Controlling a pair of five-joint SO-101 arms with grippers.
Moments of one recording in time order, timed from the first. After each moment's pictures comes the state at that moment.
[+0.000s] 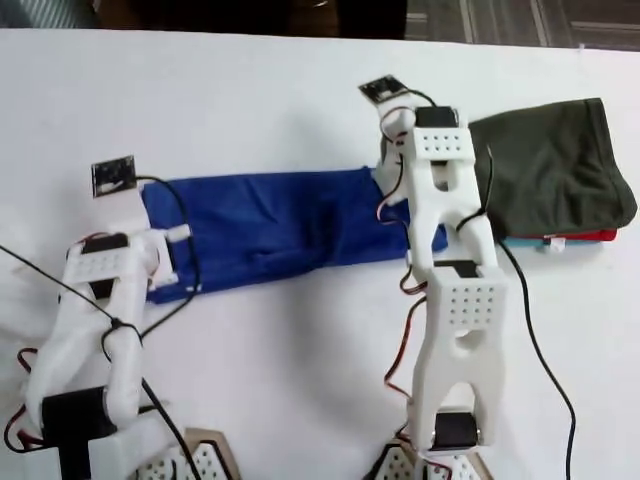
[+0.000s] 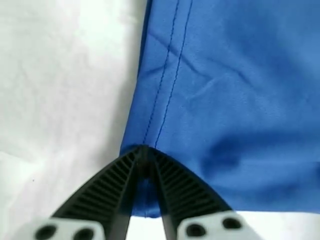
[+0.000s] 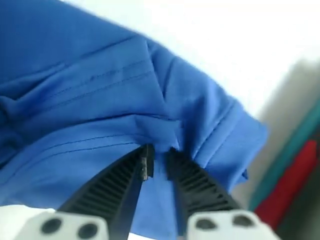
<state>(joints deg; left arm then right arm) -18.8 -14.1 50.2 44.1 7.6 -6.6 44.8 -39.7 85.1 25.8</state>
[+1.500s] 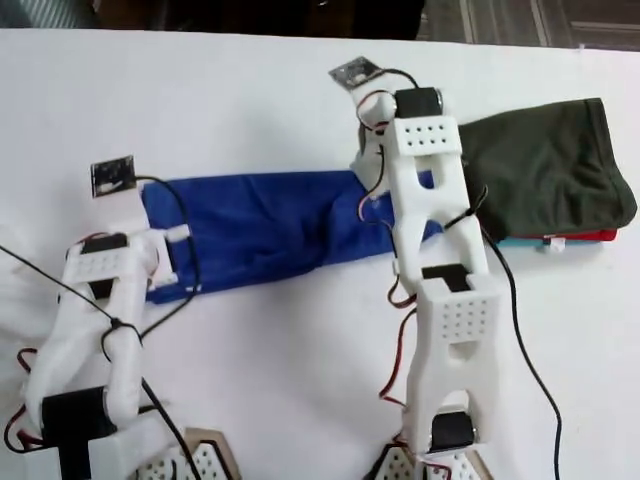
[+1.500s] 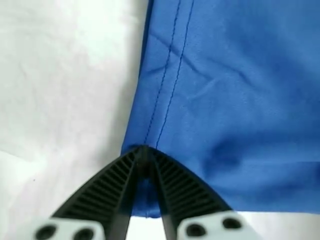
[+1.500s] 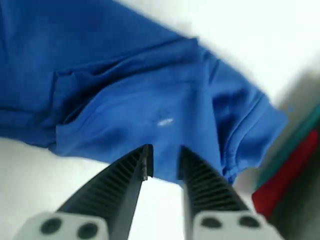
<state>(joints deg) -18.9 -14.1 50.2 44.1 7.6 -12.3 37.2 -43.0 97.6 25.8</state>
